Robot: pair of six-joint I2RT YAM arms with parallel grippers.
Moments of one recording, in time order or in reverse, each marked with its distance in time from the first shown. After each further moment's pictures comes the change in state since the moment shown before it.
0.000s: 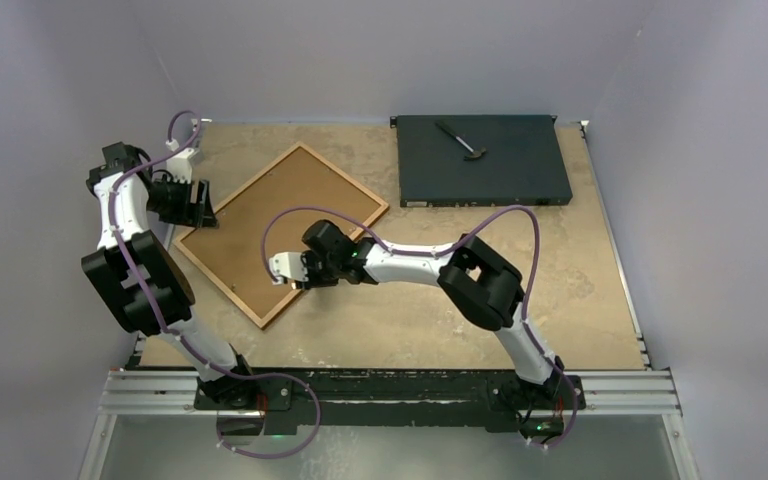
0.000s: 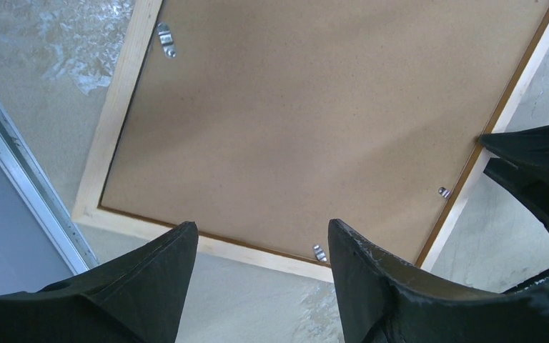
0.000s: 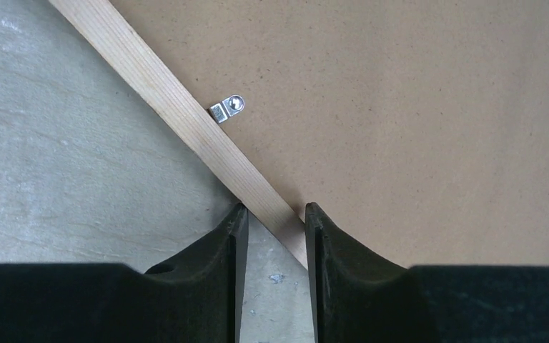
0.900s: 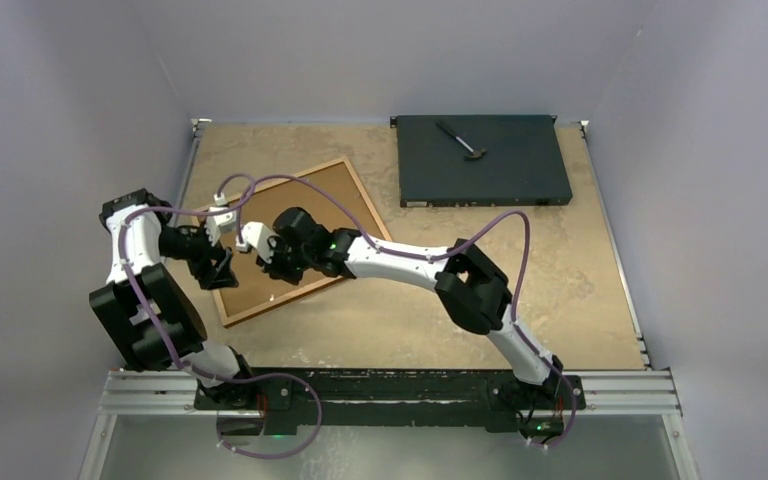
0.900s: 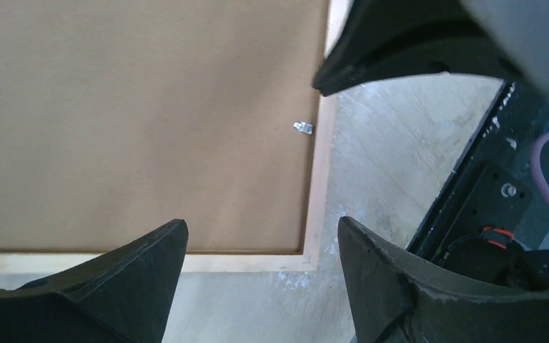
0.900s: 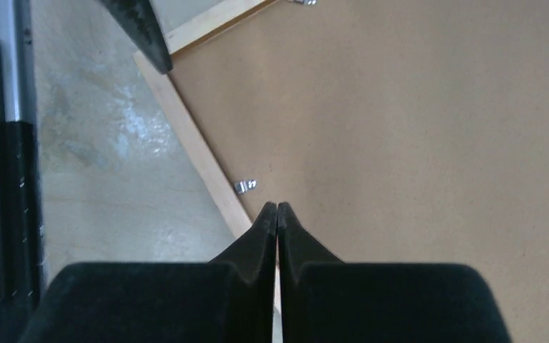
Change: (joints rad) left arm 0.003 -0.229 -0.288 -0.349 0.151 0.827; right arm 0.063 0.067 0.279 -0.050 -0.079 0.503
